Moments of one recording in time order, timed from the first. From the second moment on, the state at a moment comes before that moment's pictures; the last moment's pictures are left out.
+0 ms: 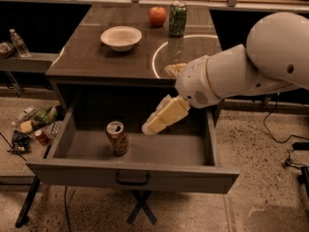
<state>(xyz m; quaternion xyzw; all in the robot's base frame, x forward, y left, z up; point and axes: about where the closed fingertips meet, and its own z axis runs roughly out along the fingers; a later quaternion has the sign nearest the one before) 0.486 -0.004 0.897 -0.56 0.70 0.22 0.39</state>
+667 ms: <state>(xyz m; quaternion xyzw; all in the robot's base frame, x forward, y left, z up) 0.494 0.004 0.870 -0.54 0.70 0.24 0.40</state>
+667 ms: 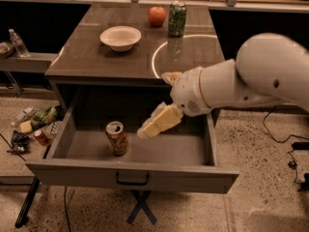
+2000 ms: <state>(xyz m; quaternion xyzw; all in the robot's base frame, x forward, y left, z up) 0.548 0.083 0.719 -0.50 0.71 0.27 0.41</state>
